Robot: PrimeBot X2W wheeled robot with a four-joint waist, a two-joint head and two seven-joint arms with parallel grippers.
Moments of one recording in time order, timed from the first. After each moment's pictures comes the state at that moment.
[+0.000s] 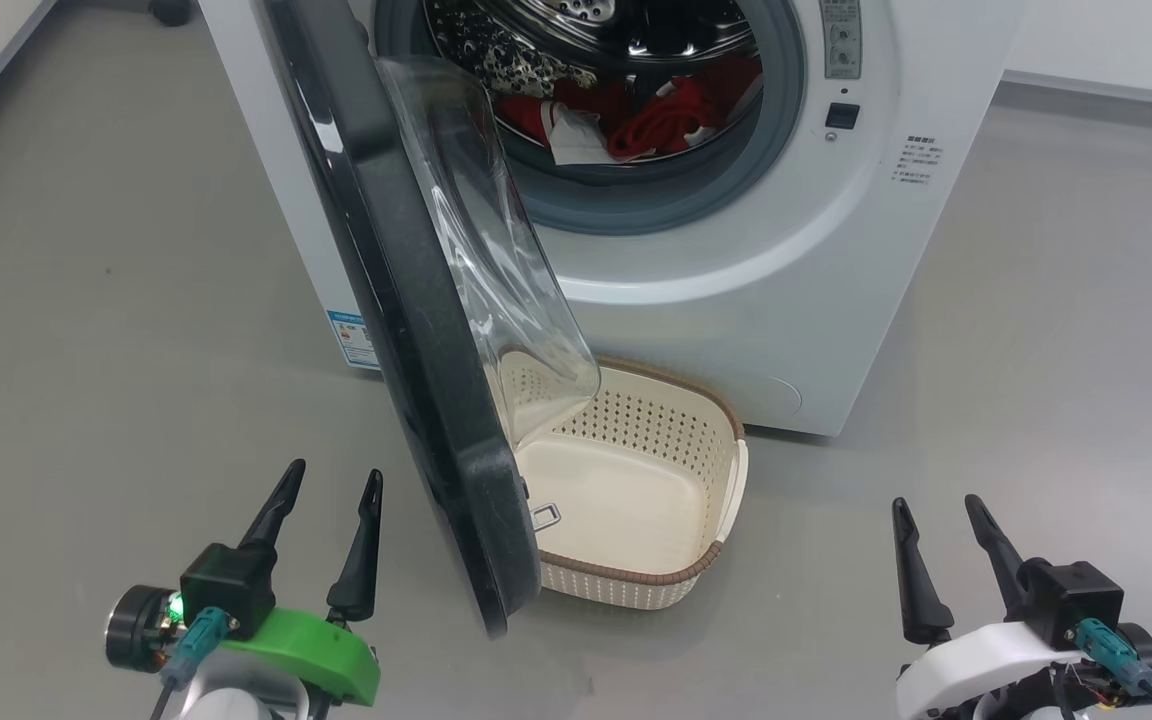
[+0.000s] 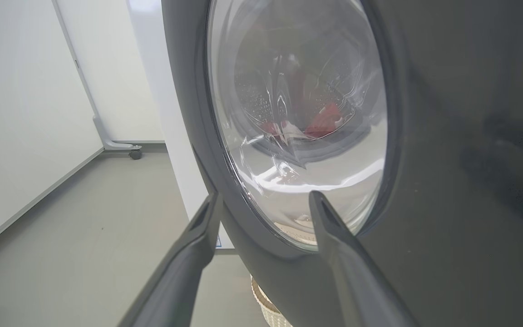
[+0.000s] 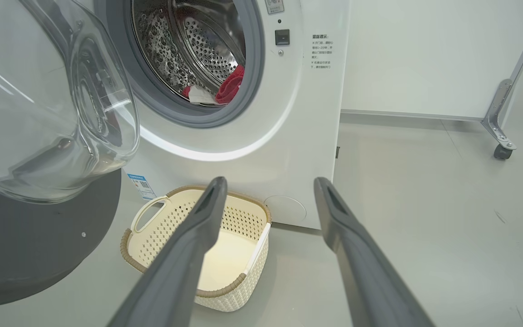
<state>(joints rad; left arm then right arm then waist) -0.11 0.03 -0.19 0.31 -0.24 -0.09 -0.25 0.05 -0.17 0.28 0.21 0.43 -0.12 -0.26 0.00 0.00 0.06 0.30</state>
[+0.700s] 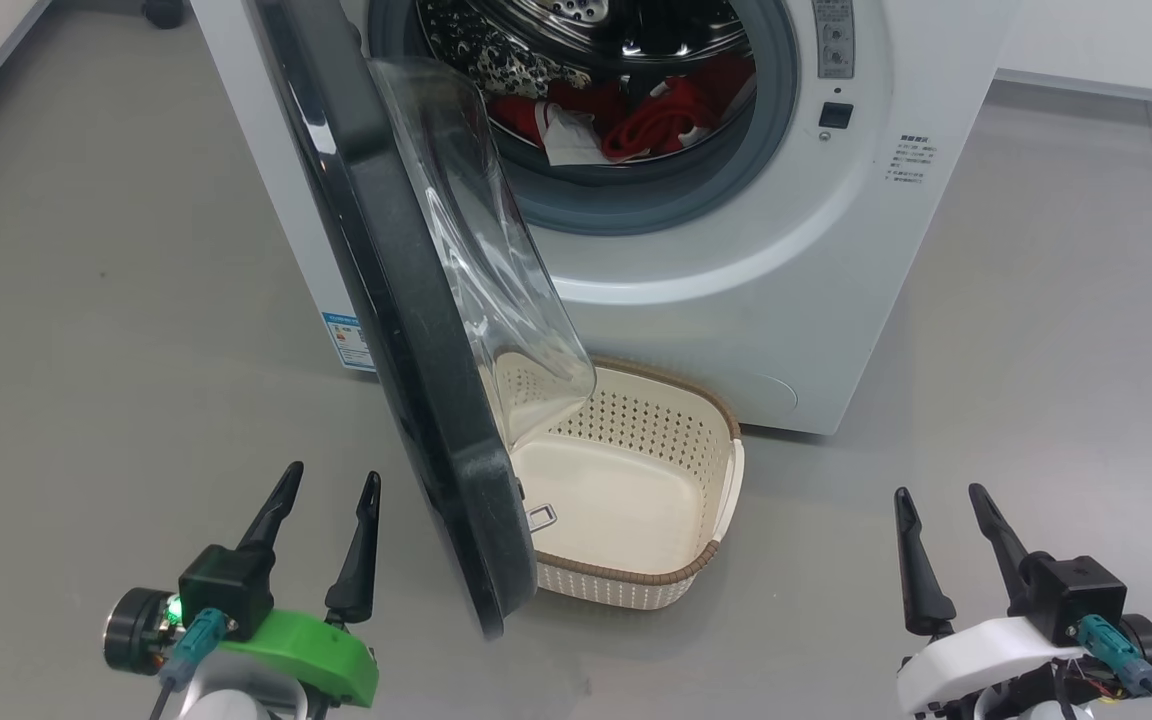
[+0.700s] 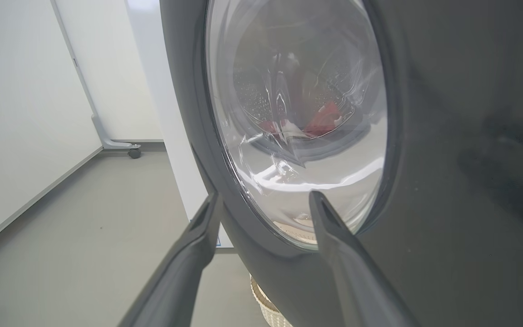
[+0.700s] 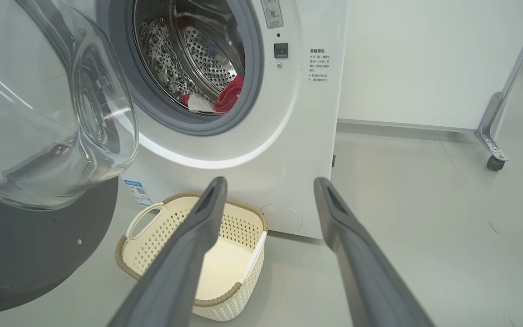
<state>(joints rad) -0.11 0.03 -0.19 0.32 -0.24 -0.09 -0.25 0.05 -0.16 0.26 0.19 0.39 -0.12 -0.26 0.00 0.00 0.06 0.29</state>
